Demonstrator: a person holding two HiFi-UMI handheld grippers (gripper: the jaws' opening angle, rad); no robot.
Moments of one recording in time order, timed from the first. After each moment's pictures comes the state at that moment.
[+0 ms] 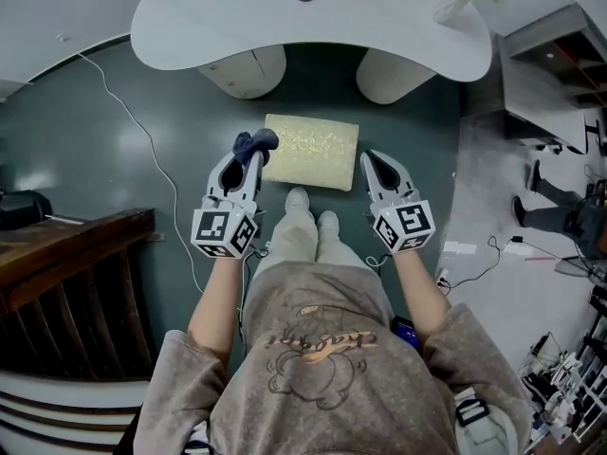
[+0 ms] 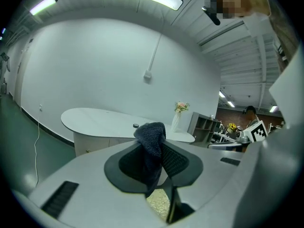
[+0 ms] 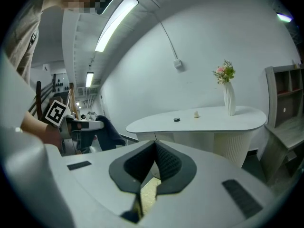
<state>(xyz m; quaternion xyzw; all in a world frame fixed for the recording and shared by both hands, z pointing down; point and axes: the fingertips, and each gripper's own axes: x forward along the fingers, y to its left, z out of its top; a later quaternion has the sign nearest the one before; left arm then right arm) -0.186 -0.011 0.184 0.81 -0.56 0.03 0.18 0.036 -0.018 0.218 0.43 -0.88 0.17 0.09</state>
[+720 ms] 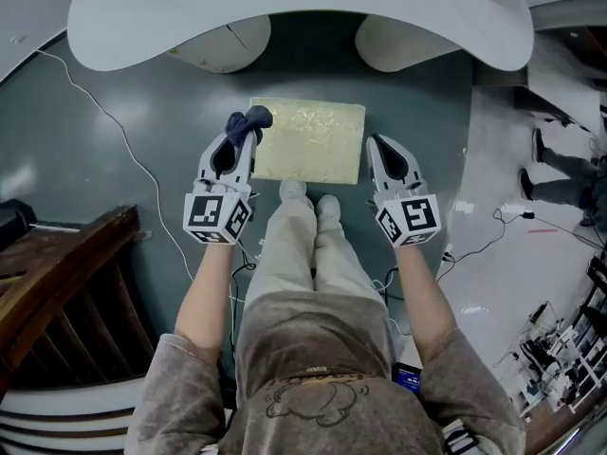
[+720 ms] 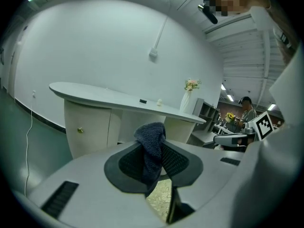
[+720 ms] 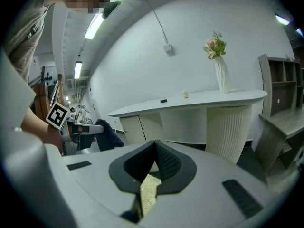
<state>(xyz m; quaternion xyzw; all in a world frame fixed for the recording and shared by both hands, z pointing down) -0.198 -0.097 0.347 0.81 -0.54 0.07 0.22 0.034 -0.084 0.351 0.47 -0.85 0.18 0.12</state>
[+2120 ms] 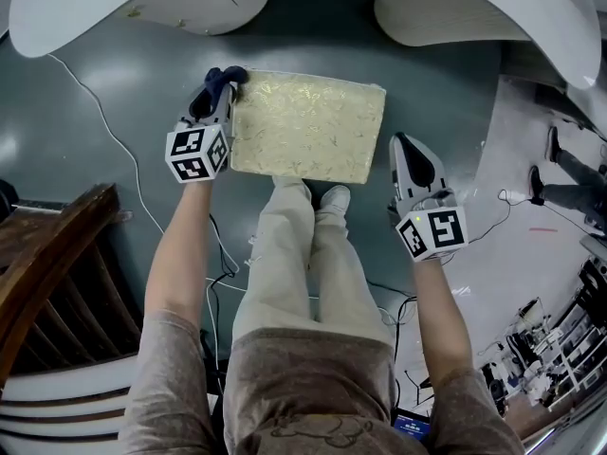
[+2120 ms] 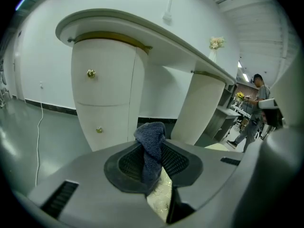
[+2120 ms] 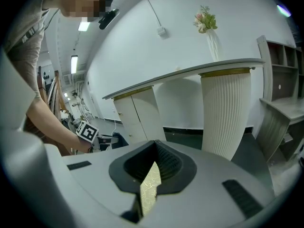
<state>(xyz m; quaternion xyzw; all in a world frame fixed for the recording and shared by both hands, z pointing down) -0.255 -0.160 0.580 0.76 -0.57 0.18 0.26 0.058 -0.091 0.459 0.46 -0.85 0.22 0.16</state>
